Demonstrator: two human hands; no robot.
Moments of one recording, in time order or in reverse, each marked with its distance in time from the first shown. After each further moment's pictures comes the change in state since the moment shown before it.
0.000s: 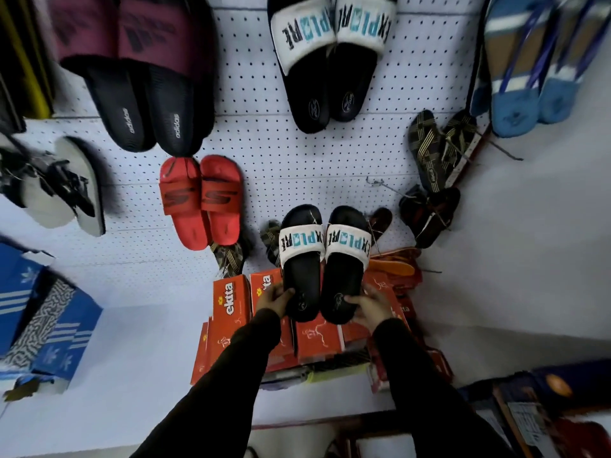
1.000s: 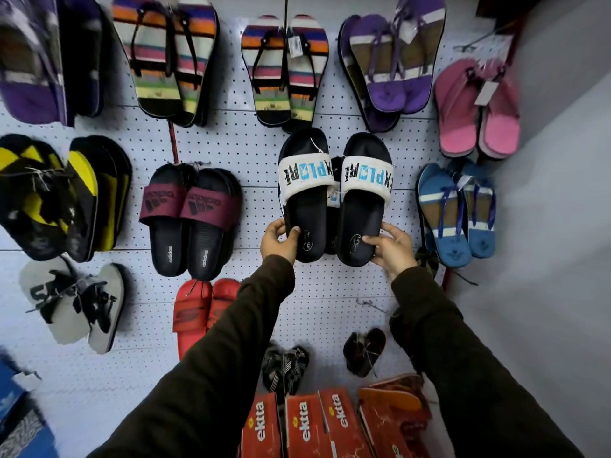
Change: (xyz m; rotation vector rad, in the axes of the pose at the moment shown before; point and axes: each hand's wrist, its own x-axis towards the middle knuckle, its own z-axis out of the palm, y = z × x) left_hand -0.095 0.312 0.035 -0.290 0.138 0.832; right_hand -0.130 -0.303 0.047 0.125 -0.200 -0.755
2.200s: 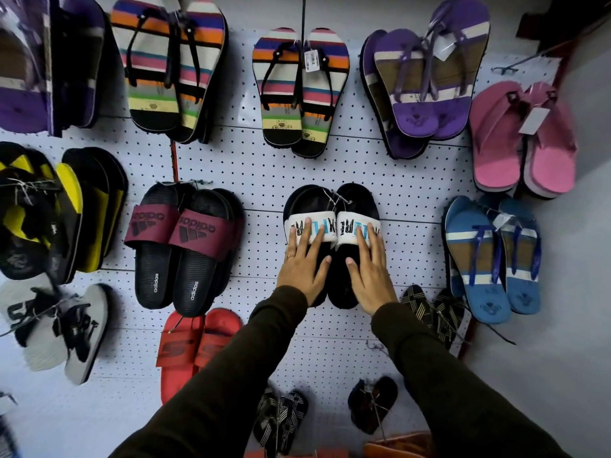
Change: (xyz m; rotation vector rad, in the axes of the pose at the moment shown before) left_hand 0.074 -0.049 0.038 0.971 -0.268 0.625; right_hand 0.113 0.064 0.025 -1.101 -0.096 -0.801
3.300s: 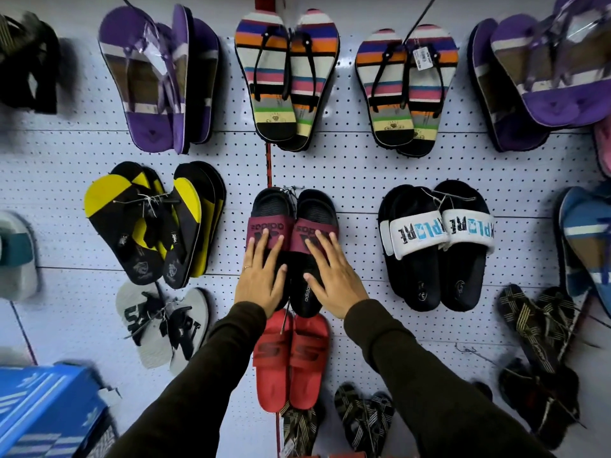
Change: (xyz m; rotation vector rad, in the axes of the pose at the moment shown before) left_hand -0.070 -0.228 -0.166 0.225 0.126 -0.079; right_hand 0.007 -0.215 0.167 -0.141 -0.162 -0.272
